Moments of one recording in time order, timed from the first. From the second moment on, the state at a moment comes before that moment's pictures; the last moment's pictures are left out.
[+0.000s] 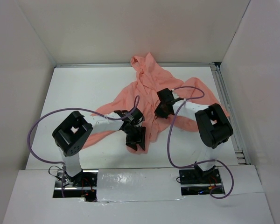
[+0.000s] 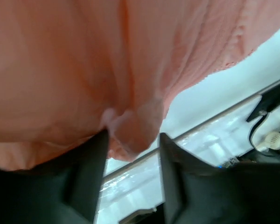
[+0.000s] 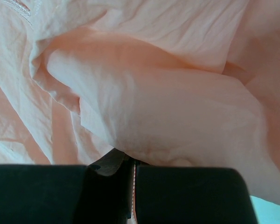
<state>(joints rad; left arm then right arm) -0.79 1.81 1.07 -0.53 0.43 -0.72 0.45 1.78 1.04 -0.27 0.12 0.98</state>
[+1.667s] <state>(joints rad) -1.04 2.07 1.46 -0.98 0.04 -1.17 0.49 1.63 0.87 -0.31 0.24 1.09</state>
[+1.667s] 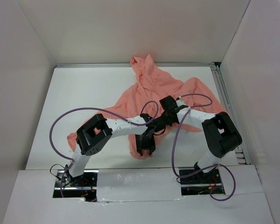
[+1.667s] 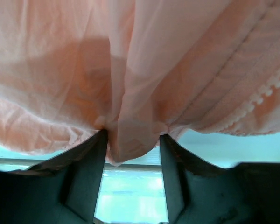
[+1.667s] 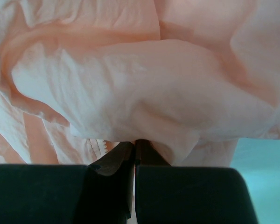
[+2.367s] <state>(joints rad) -1.05 1.95 1.33 -0.78 0.07 -1.08 0.50 1.18 0.68 -0.27 0.20 0.93</state>
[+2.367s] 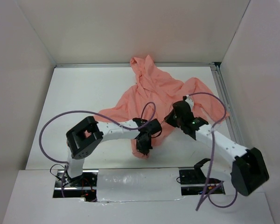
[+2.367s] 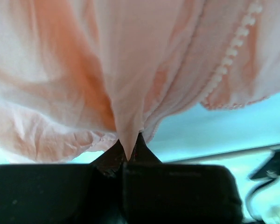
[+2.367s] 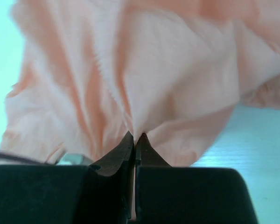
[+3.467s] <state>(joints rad) -0.92 1.19 1.00 -0.17 -0.07 -0.69 0.45 0.58 0.31 0.37 -0.48 0.78</state>
